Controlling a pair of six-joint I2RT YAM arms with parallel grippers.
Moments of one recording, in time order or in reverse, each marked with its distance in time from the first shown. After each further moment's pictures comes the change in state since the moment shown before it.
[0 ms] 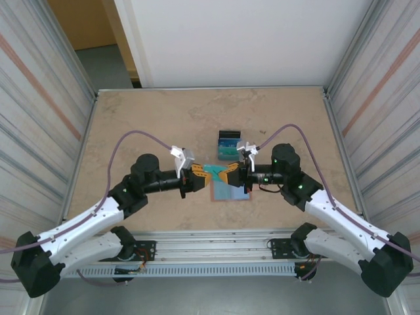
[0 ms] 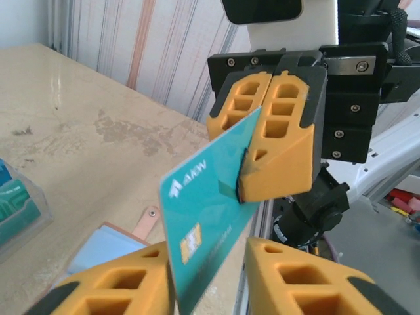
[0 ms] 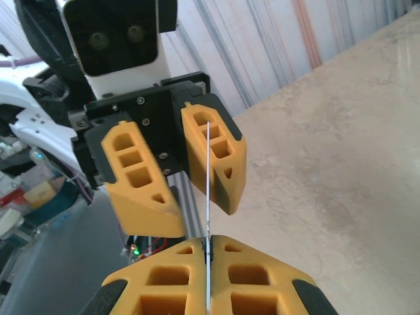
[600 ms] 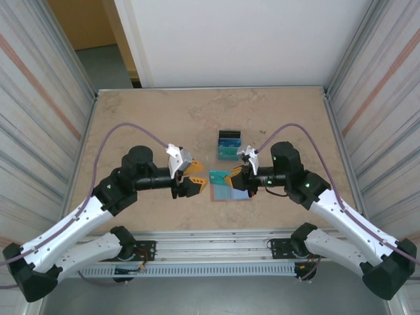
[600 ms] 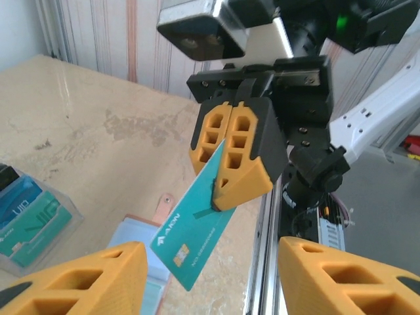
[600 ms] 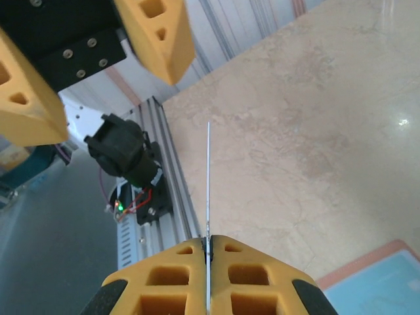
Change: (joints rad) left arm 0.000 -0.011 0.259 -0.426 0.010 0.269; right arm 0.016 -0.014 0.103 -0.343 0.036 -0.176
